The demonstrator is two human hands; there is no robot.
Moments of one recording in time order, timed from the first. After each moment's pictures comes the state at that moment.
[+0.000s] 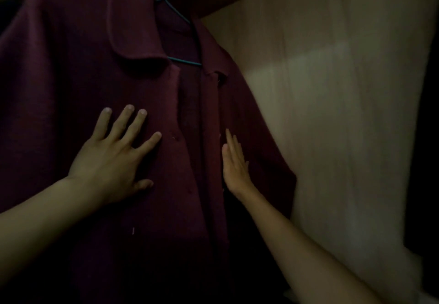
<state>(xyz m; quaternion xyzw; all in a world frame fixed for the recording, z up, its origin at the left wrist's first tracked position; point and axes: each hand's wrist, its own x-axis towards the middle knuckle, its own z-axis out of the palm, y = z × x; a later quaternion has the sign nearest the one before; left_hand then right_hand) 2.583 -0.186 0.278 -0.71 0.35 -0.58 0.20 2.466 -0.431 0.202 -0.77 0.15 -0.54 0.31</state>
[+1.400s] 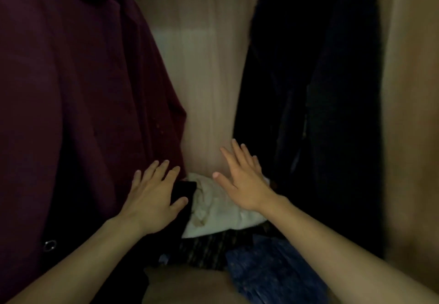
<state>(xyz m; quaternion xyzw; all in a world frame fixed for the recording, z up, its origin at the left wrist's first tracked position) 2.407 -0.091 0.054 -0.64 0.75 -0.12 -0.16 2.175 -0.151 0.041 -0.81 0.49 -0.31 -0.04</state>
